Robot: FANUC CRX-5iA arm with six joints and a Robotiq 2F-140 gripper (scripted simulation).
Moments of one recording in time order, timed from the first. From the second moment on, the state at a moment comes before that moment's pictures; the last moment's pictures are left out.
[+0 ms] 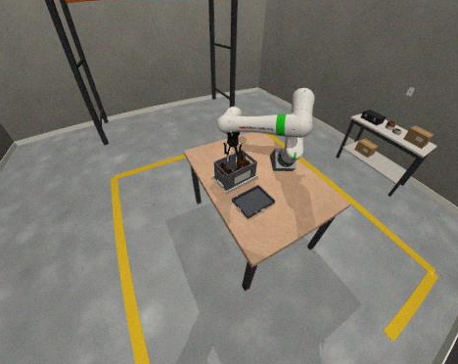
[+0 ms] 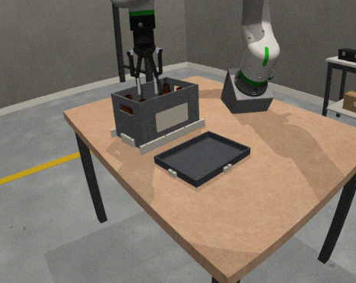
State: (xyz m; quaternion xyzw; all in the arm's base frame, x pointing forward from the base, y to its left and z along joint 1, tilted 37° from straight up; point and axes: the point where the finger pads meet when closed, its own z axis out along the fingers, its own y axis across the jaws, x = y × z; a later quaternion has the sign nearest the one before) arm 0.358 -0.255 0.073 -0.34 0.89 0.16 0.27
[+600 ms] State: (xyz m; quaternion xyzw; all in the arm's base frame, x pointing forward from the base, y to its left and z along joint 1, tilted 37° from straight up) arm 0.341 -0.277 0.110 -0.34 0.89 0.16 0.27
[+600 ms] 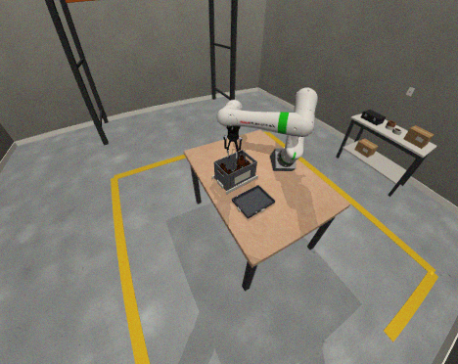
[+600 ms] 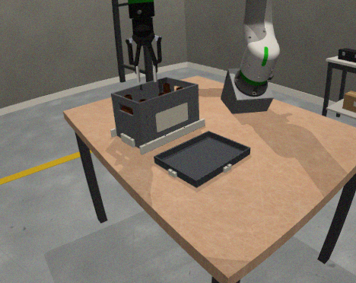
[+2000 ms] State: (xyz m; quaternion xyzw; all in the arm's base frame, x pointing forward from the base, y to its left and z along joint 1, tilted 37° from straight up) arm 0.328 -0.292 0.136 -0.34 0.89 0.16 0.27
